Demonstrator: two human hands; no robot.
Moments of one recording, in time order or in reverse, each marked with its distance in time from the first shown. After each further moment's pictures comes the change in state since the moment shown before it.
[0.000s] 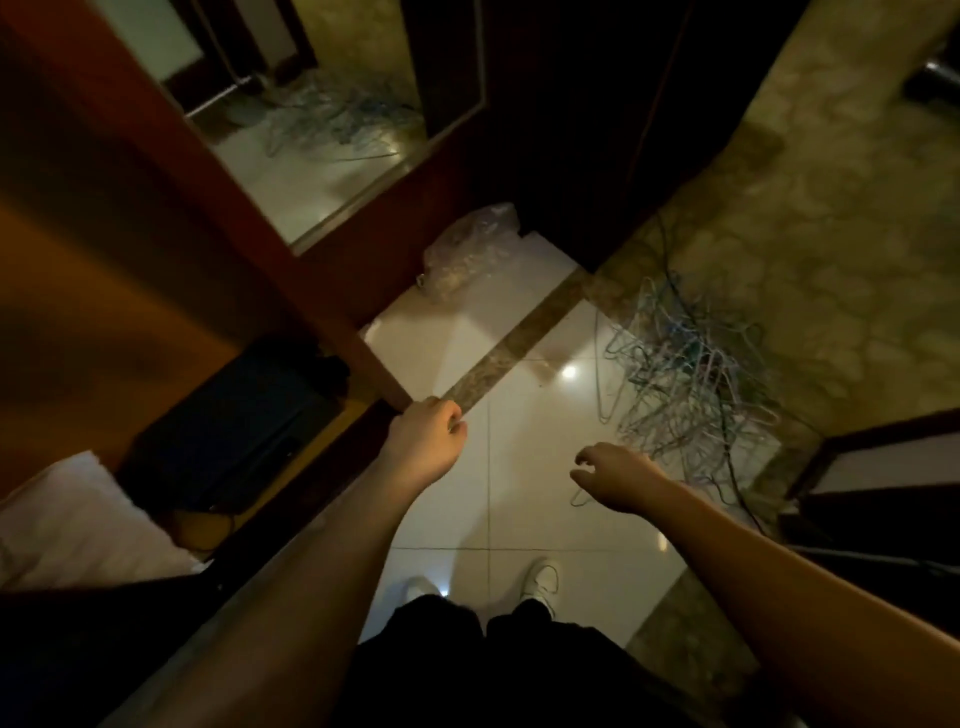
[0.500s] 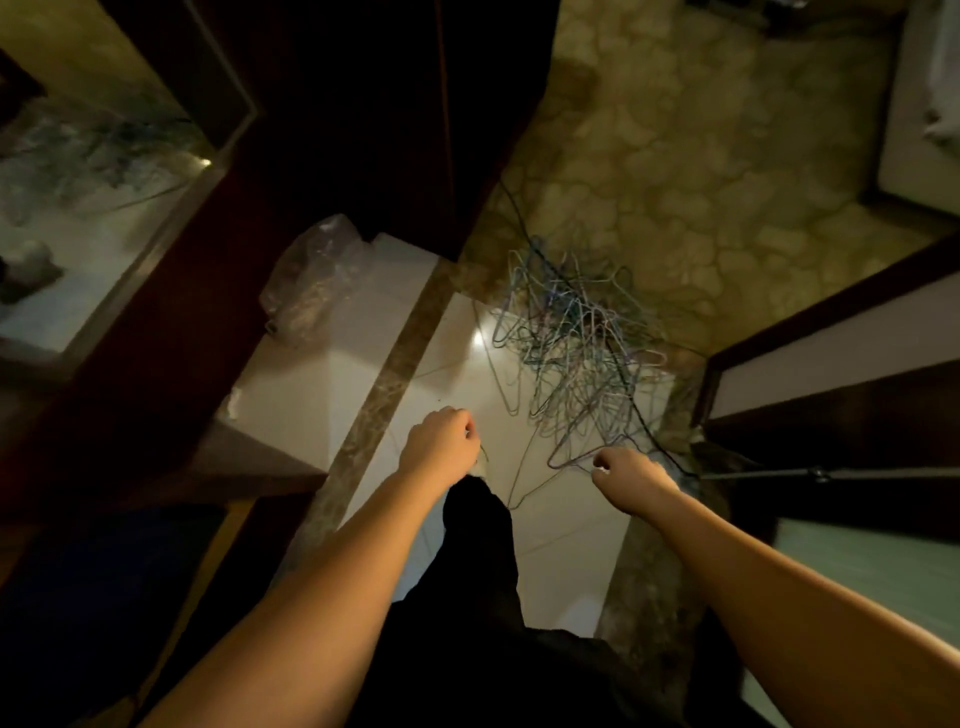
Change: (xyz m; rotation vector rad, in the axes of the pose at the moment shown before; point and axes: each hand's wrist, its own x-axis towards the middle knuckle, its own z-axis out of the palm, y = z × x) left_hand 0.180 0.156 0.087 0.152 -0.226 0.256; right_hand 0.040 0.177 -0.011 0.415 0.035 0.465
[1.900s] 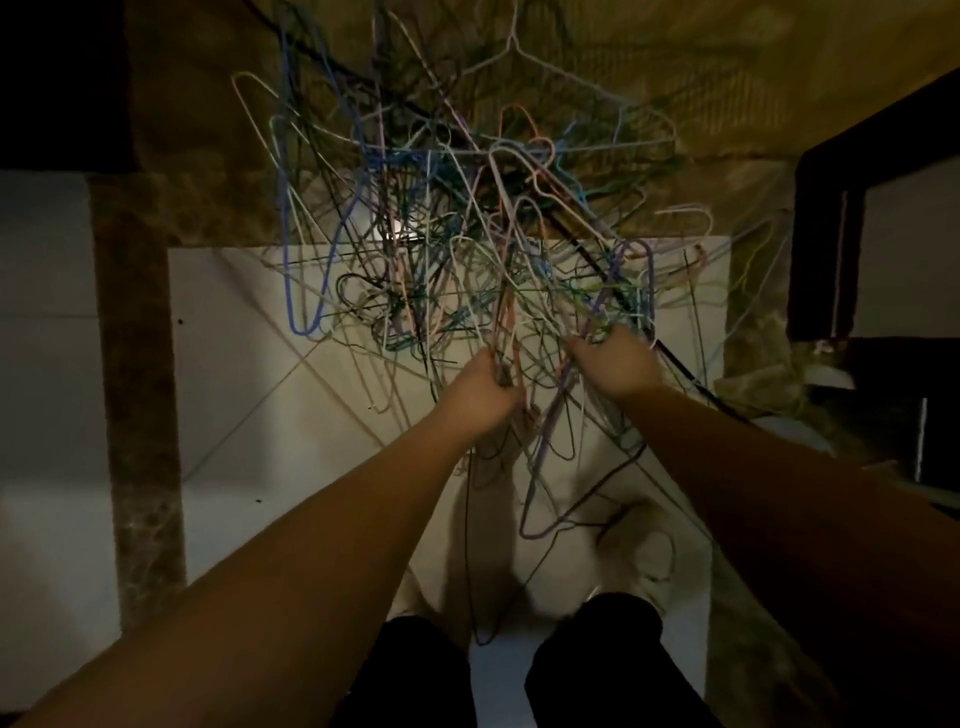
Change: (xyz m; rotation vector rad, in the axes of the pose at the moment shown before) left_hand 0.541 0.080 0.425 -0.201 -0.567 -0.058; right_hand 0.617 0.211 0.127 0.658 0.141 0.565
